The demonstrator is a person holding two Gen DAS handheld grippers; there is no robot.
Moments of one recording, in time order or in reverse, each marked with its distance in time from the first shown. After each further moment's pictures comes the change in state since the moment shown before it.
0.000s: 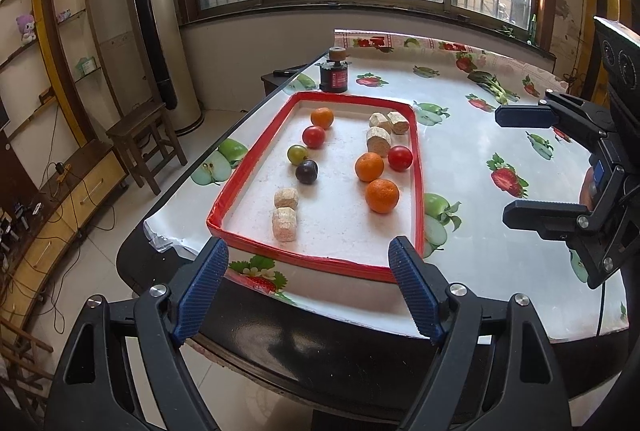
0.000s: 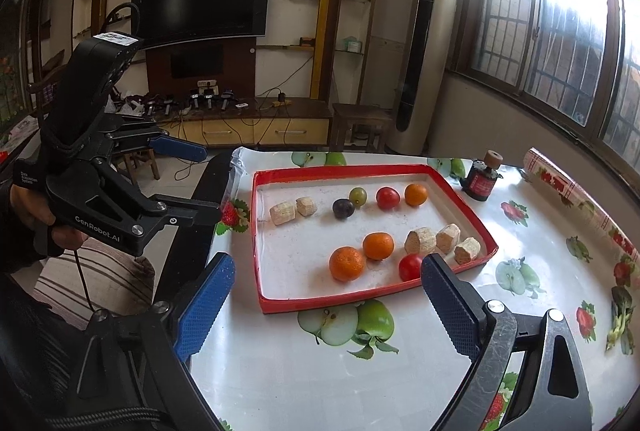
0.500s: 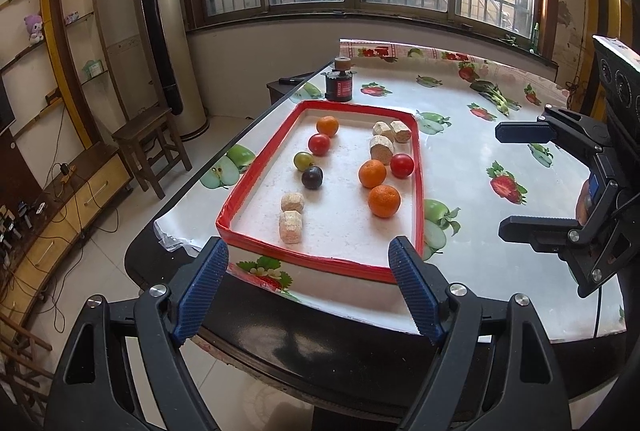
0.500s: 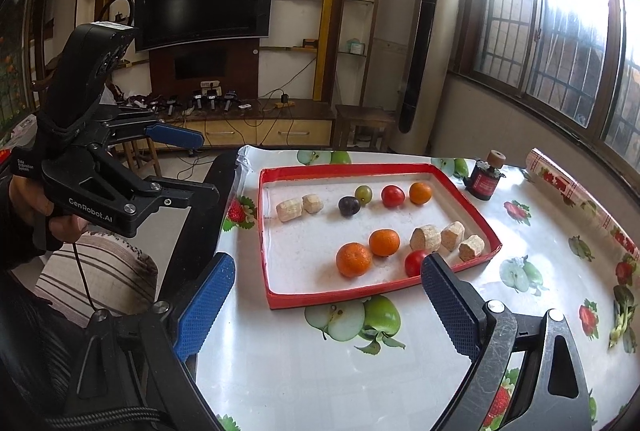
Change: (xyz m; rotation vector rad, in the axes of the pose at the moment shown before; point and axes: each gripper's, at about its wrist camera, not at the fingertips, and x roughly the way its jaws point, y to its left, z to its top) left arm -0.011 0.002 -0.002 -0.017 -0.028 0.012; right arm -0.002 0.006 -0.006 -0.008 -0.003 0.003
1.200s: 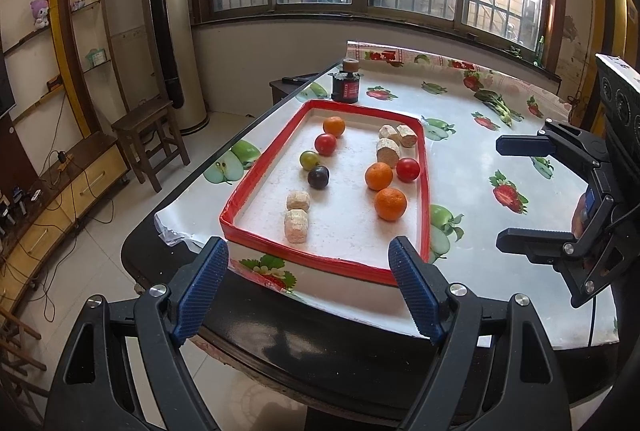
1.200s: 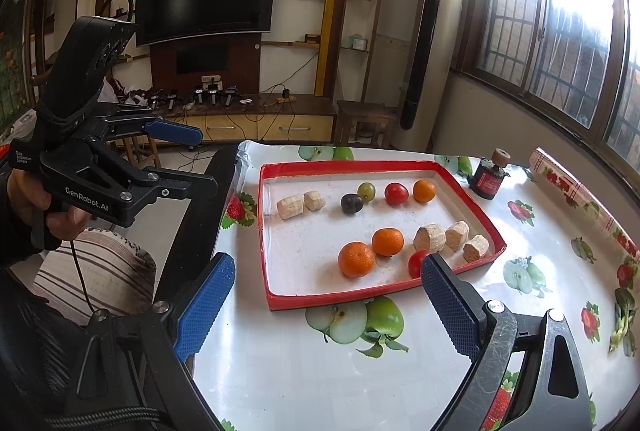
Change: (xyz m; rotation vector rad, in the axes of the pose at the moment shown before) left arm 0.003 0.013 -0.003 -0.048 -0.003 -0.012; right arm 0.008 0.003 0.001 -0.010 0.017 0.004
